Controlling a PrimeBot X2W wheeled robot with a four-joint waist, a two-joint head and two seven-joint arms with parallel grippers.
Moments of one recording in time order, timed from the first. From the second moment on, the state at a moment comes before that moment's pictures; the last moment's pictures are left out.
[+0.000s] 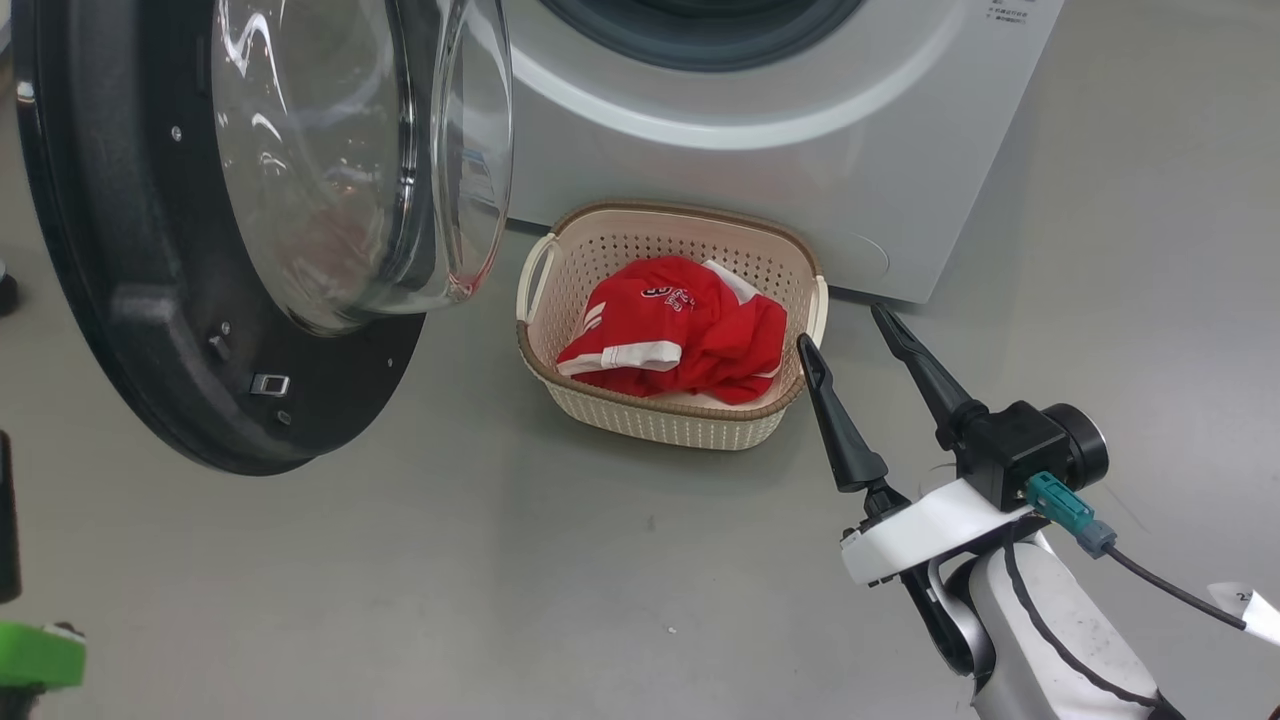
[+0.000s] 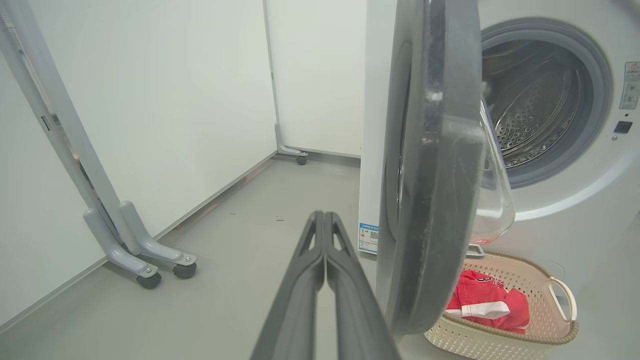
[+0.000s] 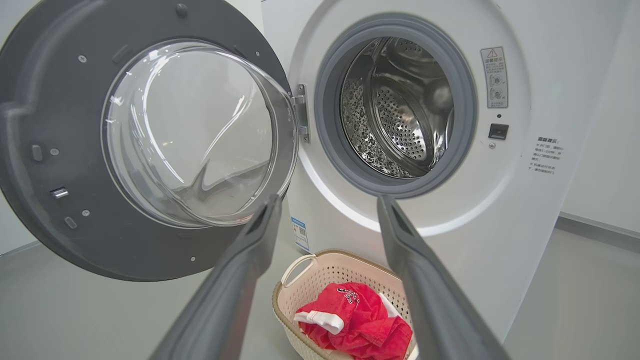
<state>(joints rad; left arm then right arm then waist) 0.00 0.43 0.03 0.16 -0.66 -0.12 -0.25 -0.24 -0.07 0.37 0.18 0.25 0.05 -0.25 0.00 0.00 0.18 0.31</state>
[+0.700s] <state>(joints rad) -0.23 0.41 0.21 0.15 -1.40 -0.12 0.02 -0.24 -0.07 0.37 0.18 0.25 0.05 -0.25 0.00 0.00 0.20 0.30</state>
